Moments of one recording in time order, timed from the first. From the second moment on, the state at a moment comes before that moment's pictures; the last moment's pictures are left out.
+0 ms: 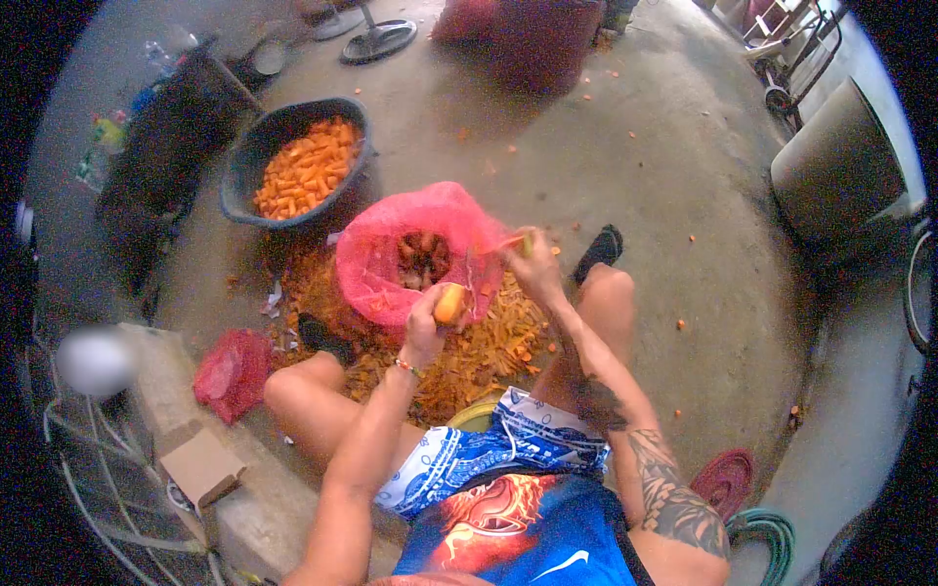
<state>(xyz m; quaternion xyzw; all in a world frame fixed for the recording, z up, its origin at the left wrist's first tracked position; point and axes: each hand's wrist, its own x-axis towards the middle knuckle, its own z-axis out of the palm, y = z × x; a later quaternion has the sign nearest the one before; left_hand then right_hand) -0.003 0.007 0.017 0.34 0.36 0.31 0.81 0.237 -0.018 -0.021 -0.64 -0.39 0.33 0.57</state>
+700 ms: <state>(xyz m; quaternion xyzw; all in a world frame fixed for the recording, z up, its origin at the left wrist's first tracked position) -0.001 0.005 0.001 0.38 0.38 0.32 0.78 0.205 -0.051 0.011 -0.63 -0.62 0.16 0.44</state>
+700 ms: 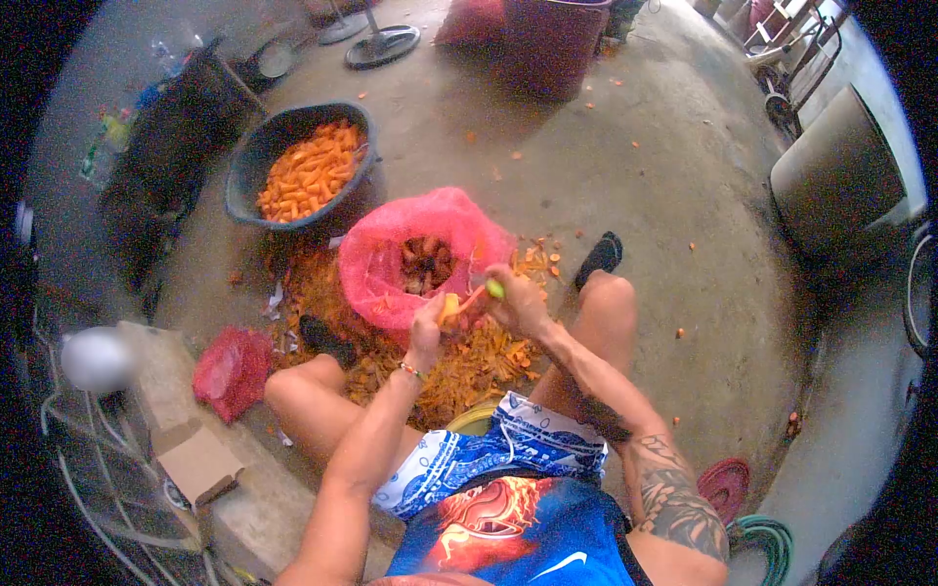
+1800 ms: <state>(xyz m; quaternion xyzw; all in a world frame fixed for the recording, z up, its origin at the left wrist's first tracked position) 0.004 0.006 0.001 0.35 0.38 0.35 0.79 0.203 -0.041 0.020 -0.68 -0.56 0.18 0.45</state>
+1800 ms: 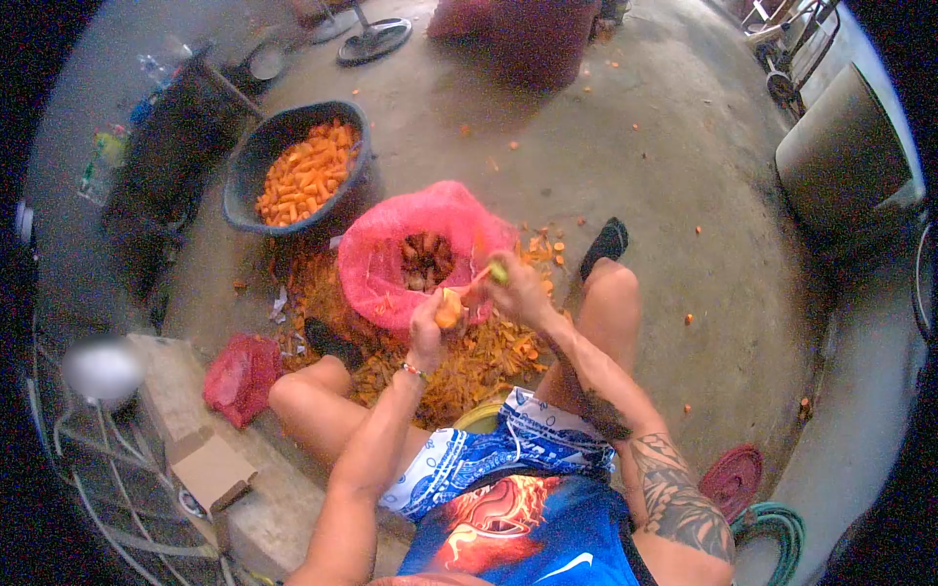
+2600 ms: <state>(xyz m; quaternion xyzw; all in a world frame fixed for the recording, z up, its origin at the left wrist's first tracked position) 0.000 0.008 0.022 0.40 0.36 0.32 0.78 0.201 -0.047 0.019 -0.66 -0.59 0.21 0.42</state>
